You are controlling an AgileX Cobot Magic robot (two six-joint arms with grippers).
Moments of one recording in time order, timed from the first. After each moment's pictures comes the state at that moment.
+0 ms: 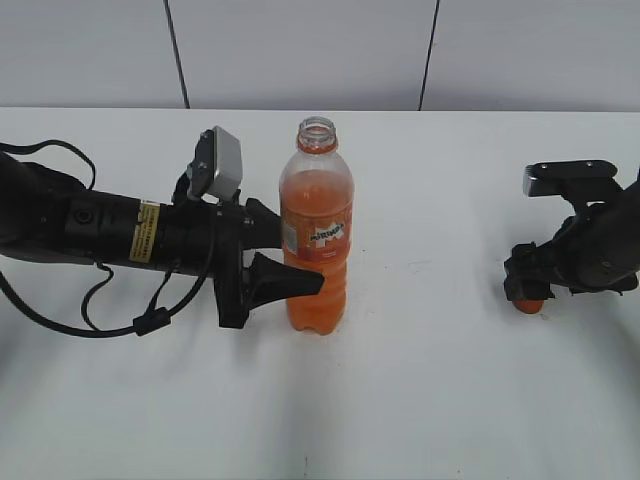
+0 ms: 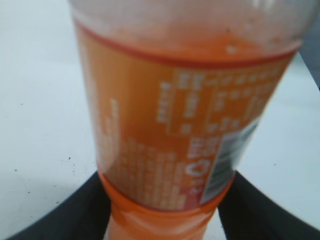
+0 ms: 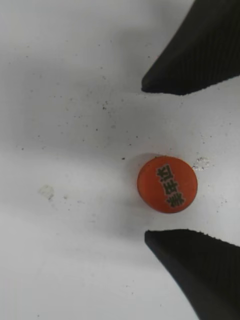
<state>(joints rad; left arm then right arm) -0.31 2.06 -0.93 1.38 -1.00 -0.64 0.14 1.84 -0.81 0.12 0.24 -0.16</state>
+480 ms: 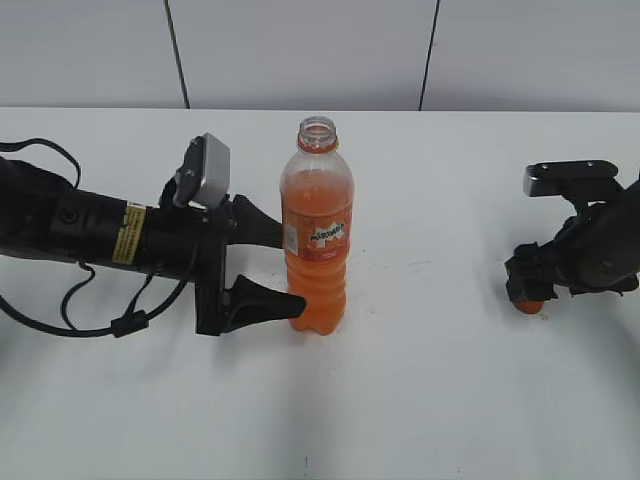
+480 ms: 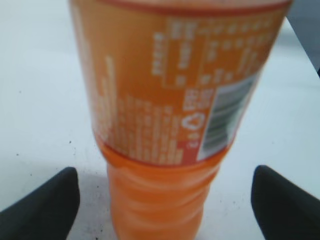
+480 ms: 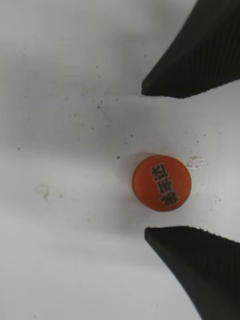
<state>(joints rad) -0.27 2.06 -0.93 1.47 -0.99 -0.64 0.14 1.83 -0.81 0.12 0.26 -0.16</state>
